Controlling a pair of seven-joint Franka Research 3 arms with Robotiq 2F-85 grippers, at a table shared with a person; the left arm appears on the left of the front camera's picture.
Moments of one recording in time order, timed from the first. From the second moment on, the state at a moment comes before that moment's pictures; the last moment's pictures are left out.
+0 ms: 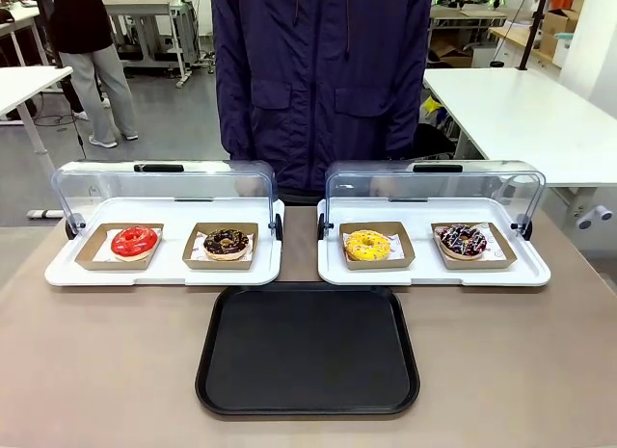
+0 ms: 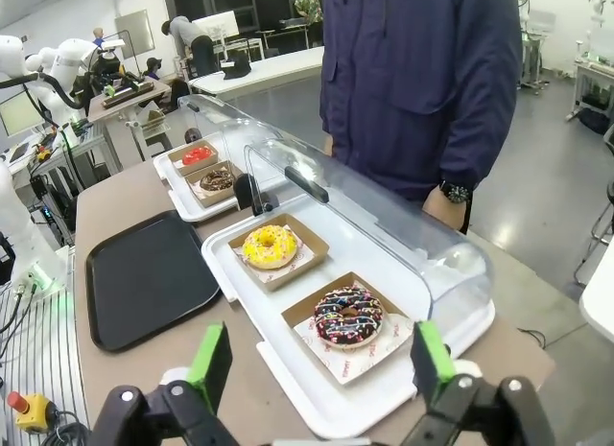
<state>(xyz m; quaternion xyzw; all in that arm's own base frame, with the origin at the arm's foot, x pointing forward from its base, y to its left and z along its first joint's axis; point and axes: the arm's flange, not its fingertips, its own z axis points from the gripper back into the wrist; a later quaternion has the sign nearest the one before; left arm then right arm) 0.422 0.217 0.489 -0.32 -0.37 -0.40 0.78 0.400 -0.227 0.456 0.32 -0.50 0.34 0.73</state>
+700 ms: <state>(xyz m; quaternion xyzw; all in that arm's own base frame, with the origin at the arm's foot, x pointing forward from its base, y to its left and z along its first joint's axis) 0.422 0.217 0.489 -0.32 -0.37 -0.40 0.78 0.400 -0.227 0.456 0.32 -0.50 0.34 0.73</state>
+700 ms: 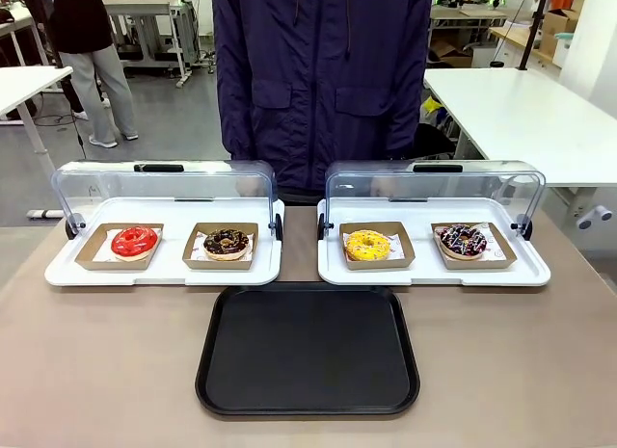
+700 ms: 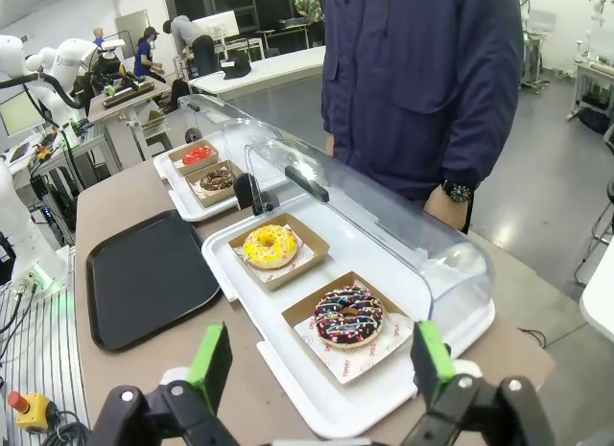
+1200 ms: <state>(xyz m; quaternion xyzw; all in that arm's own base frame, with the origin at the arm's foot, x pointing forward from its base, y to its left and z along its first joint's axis) 0.422 0.217 0.489 -0.32 -0.37 -0.40 0.78 0.400 -0.227 0.455 0.32 -0.50 0.34 0.73</state>
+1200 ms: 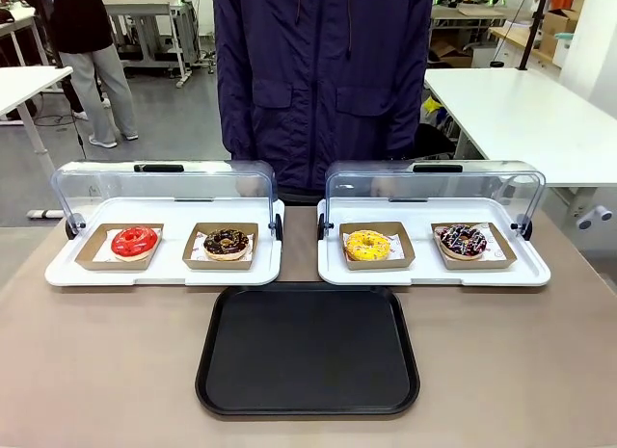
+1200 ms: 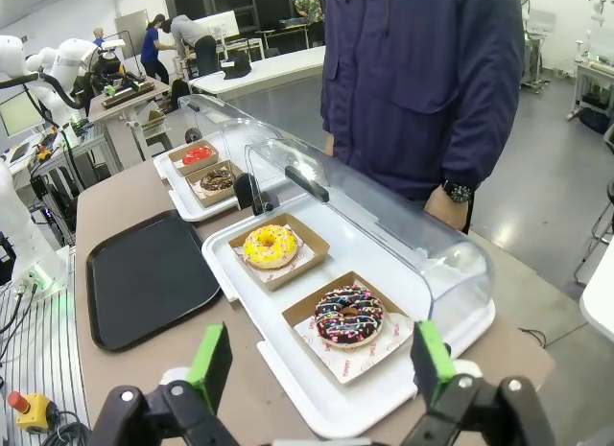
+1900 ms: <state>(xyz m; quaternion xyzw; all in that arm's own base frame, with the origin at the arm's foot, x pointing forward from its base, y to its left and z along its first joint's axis) 0.422 0.217 0.489 -0.32 -0.37 -0.40 0.78 0.400 -0.227 0.455 0.32 -0.50 0.34 0.73</state>
